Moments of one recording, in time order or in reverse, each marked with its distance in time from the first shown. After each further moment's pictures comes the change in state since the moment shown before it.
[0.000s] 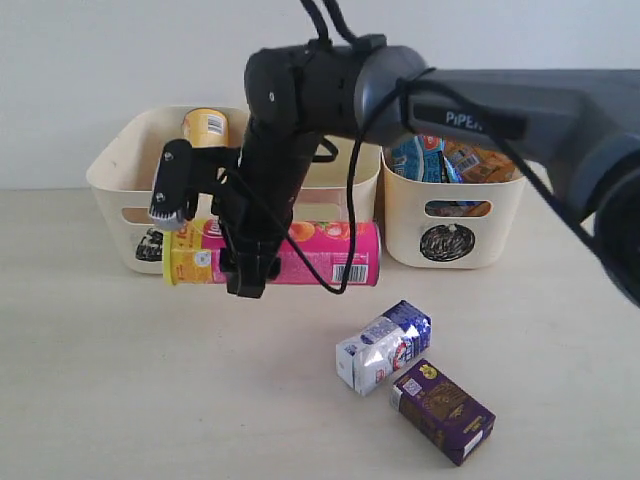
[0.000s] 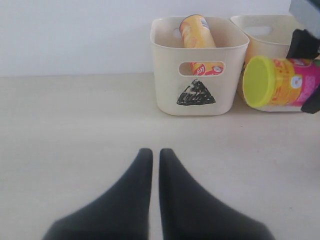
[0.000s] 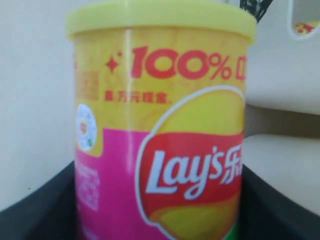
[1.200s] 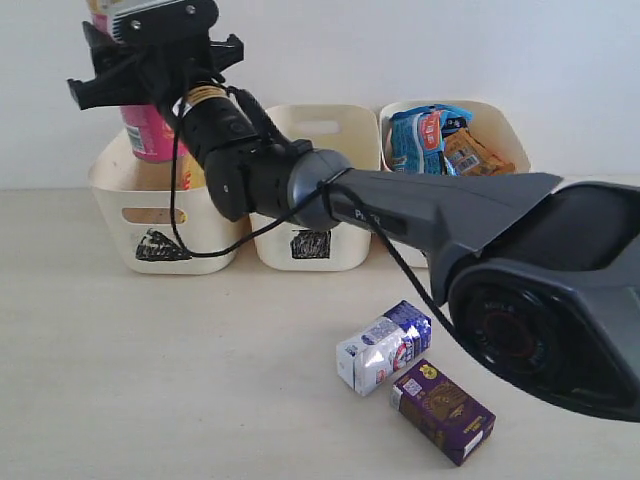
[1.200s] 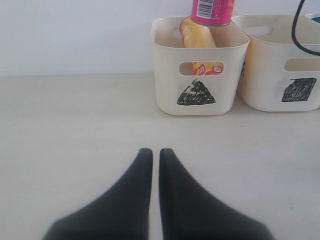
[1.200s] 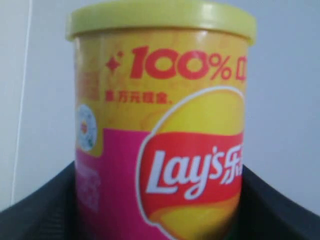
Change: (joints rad) left arm 0.000 0.000 0.000 0.000 0.000 0.000; right arm 0.038 0.275 -0.199 0.027 -1.602 0.781
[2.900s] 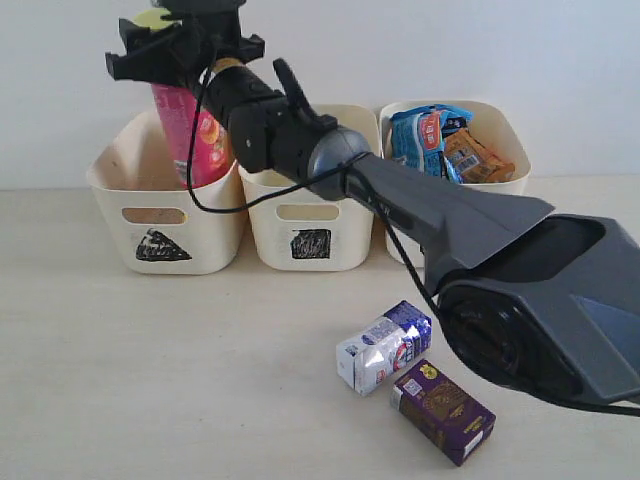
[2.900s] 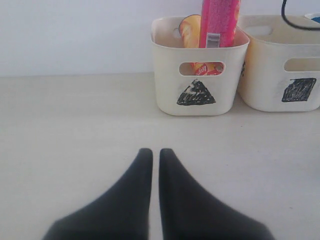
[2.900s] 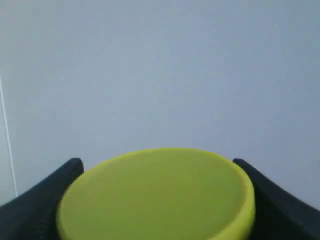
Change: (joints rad) left arm 0.000 0.000 0.000 0.000 0.000 0.000; right arm -0.069 0.123 -0.354 0.004 0.379 0.129
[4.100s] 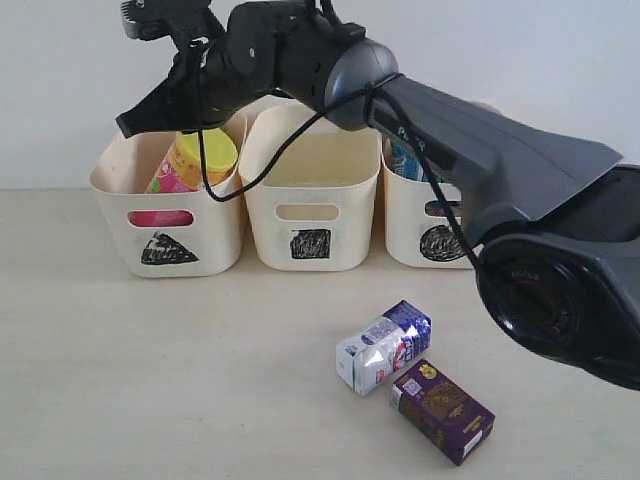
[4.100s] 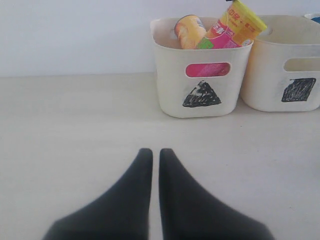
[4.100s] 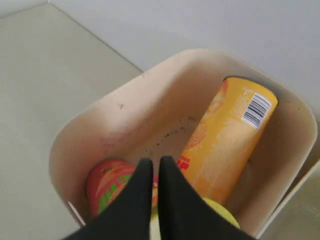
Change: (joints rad) left arm 0.000 0.000 0.000 0.000 0.000 0.000; right arm 0.000 -0.151 -0.002 -0.026 0.932 -0.119
